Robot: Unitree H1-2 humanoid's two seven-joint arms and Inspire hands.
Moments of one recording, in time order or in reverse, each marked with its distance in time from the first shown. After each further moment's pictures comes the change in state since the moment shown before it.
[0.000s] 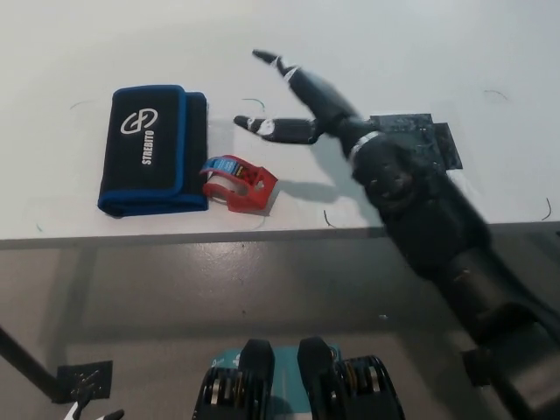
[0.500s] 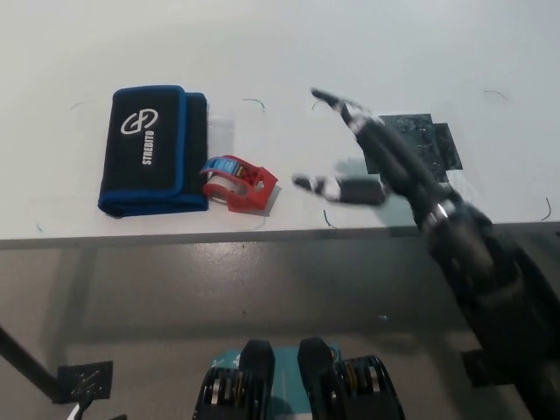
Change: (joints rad) left_arm -0.003 0.000 0.000 0.021 0.000 0.002 0.000; right_arm 0.384 -0.134 -0.012 -0.551 -0.005 0.064 0.057
